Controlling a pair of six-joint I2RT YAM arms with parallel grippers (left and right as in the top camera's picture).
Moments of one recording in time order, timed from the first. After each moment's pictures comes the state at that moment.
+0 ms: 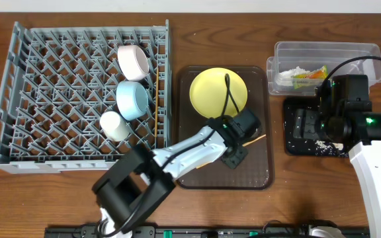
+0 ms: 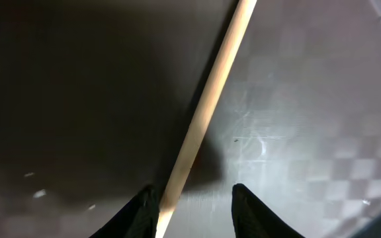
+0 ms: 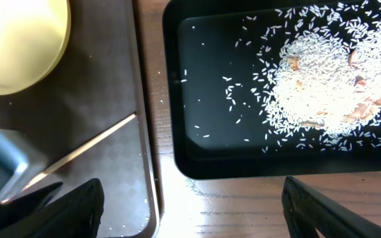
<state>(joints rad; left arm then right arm) -0.91 1.94 1.24 -0.65 0.08 -0.17 -0.01 1.26 1.12 -1.06 -0.03 0.14</state>
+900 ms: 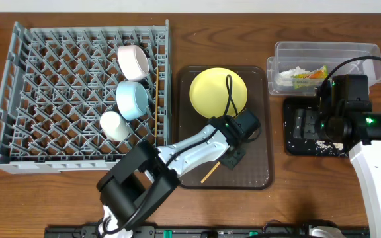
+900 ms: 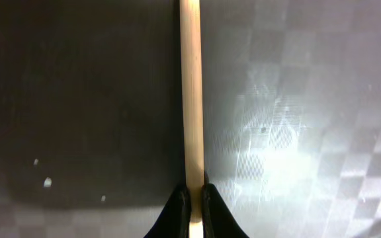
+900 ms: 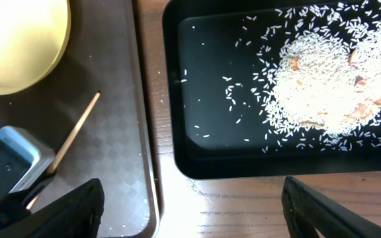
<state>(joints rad) -0.91 1.96 1.26 -0.71 0.05 -0.17 -0.01 1.26 1.12 -1.07 -0.03 0.14</state>
